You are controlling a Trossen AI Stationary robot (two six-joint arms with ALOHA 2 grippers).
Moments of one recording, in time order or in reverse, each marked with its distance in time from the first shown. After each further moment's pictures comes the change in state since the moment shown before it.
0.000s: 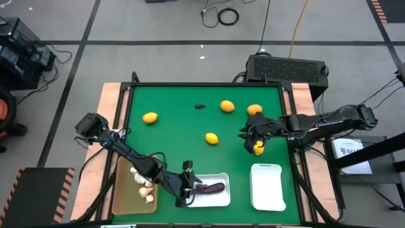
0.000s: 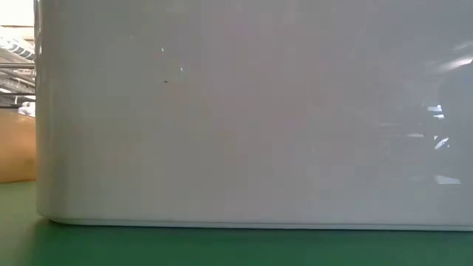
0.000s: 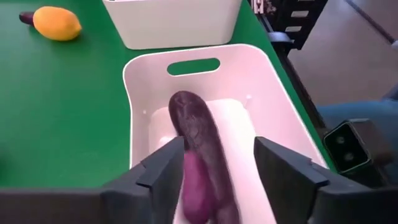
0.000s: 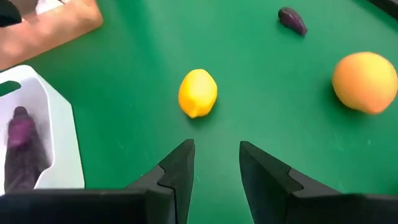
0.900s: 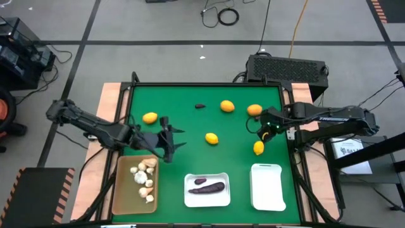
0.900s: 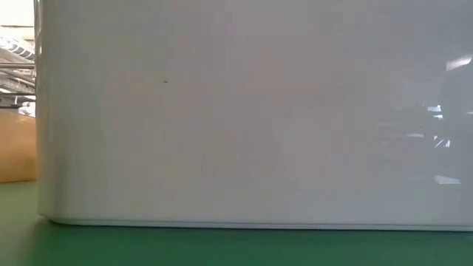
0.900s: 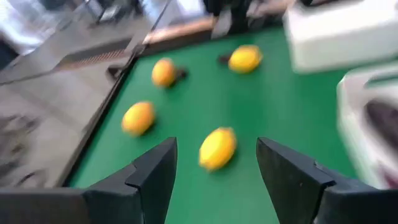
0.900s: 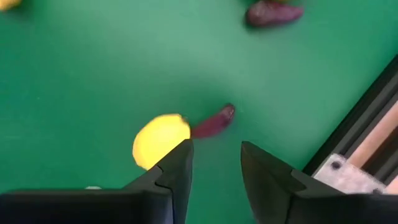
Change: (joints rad) left arm 0.249 -0.575 -0.234 -0.226 -0.209 0.350; right arm -0.195 0.000 0.183 -0.830 -0.133 0.402
